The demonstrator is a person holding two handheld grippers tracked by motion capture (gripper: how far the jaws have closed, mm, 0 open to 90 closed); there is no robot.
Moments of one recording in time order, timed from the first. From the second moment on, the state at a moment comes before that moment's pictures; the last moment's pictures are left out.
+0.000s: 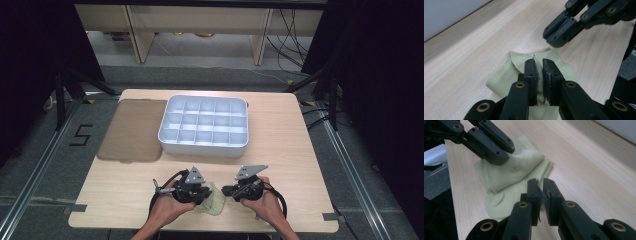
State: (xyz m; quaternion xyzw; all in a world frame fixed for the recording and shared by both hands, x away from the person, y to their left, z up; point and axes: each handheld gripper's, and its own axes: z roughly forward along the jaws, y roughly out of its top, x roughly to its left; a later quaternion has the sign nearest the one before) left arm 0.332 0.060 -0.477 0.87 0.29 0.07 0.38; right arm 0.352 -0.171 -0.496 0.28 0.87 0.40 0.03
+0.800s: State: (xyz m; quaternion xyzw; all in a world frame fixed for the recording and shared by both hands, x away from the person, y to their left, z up) left arm 0.337 0.032 -0.475 0.88 0.28 0.05 0.38; right arm 0.344 -0.205 -0.488 0.31 0.85 0.42 0.03
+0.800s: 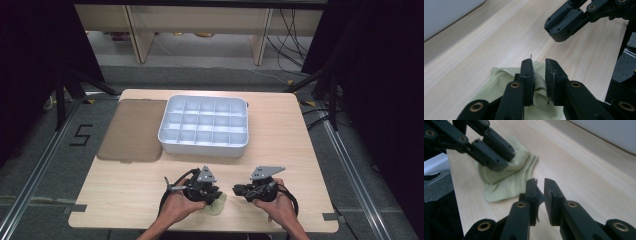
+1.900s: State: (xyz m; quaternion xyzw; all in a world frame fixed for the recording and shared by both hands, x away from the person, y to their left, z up) left arm 0.322 0.087 -0.485 0.87 0.31 0.05 0.38; right arm 0.331 -0.164 -0.473 0.26 0.86 0.44 0.03
